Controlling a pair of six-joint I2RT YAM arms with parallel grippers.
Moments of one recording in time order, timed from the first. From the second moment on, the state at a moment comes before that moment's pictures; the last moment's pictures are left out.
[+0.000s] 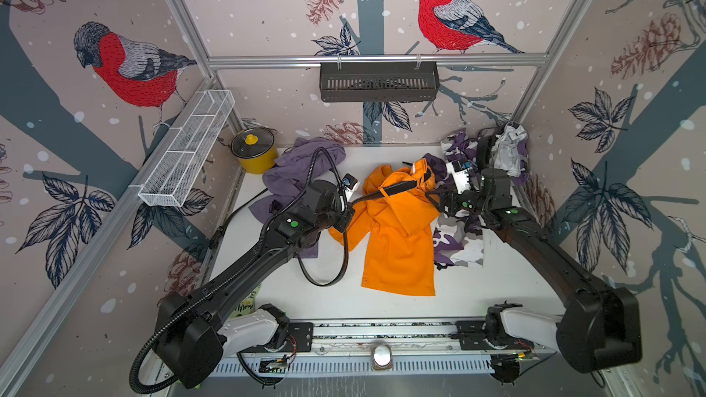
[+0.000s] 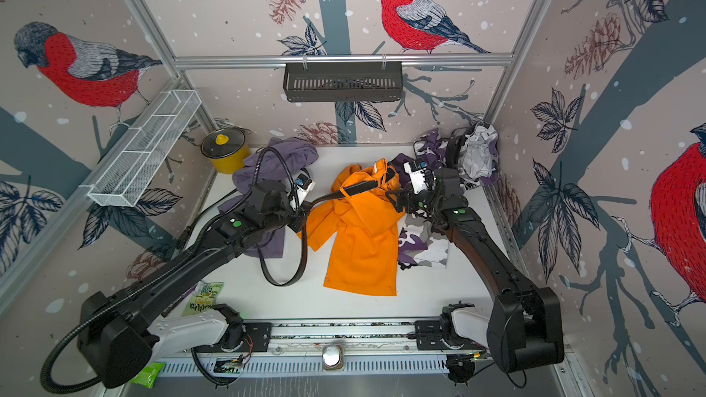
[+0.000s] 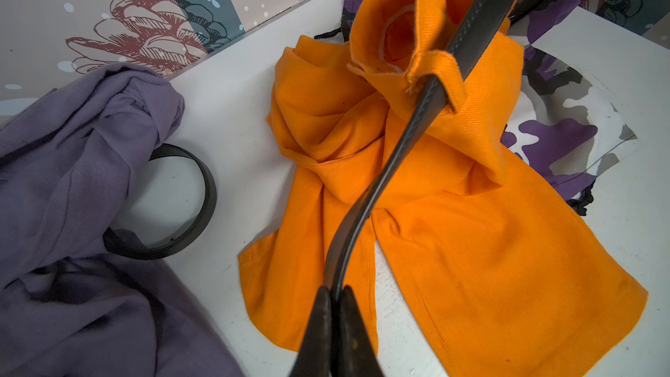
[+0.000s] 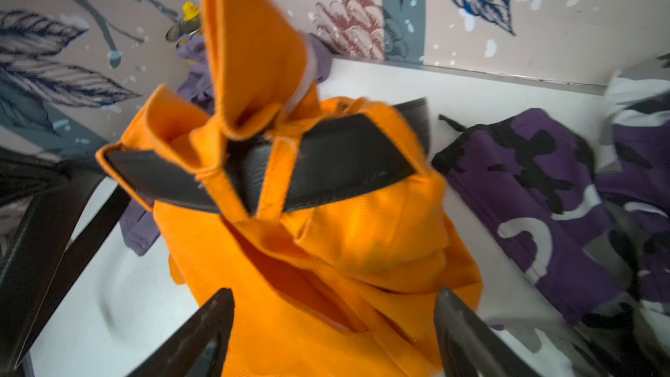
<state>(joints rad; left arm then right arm) -0.58 1.17 0.94 -0.39 0.05 0.11 0.19 1.23 0.84 -0.14 -0.55 -0.03</state>
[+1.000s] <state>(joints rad) -0.49 1.15 1.13 -0.38 0.15 0.13 0.01 1.20 0.99 -0.02 -0.41 -0.10</state>
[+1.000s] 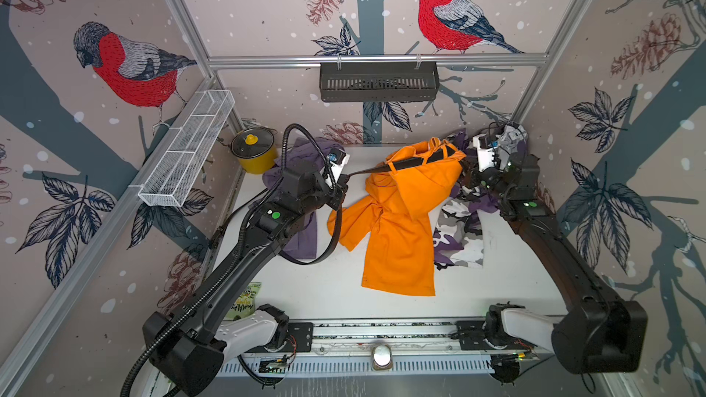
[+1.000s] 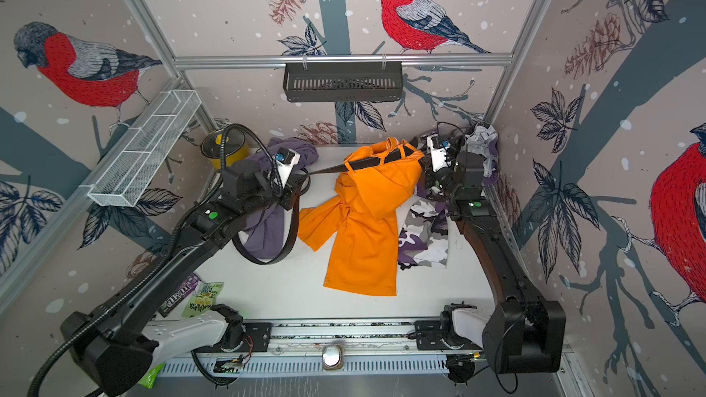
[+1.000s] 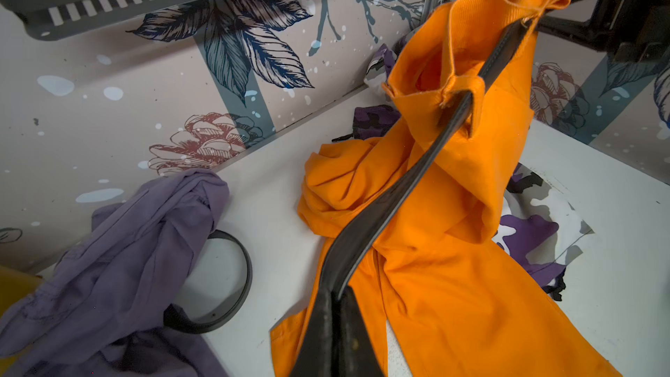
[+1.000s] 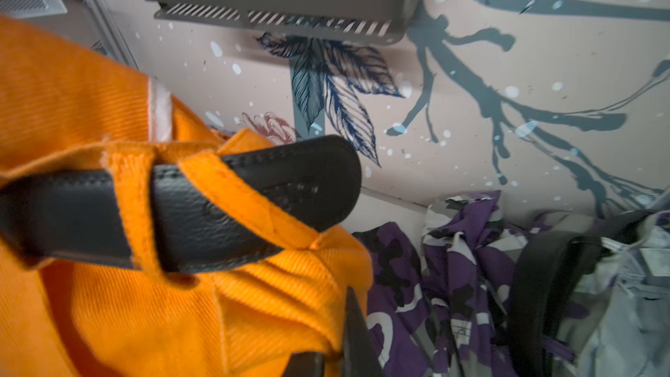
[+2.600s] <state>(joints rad) -0.69 1.94 1.46 -0.07 0.43 0.03 -0.07 1.10 1.13 -0.24 -0.44 0.18</state>
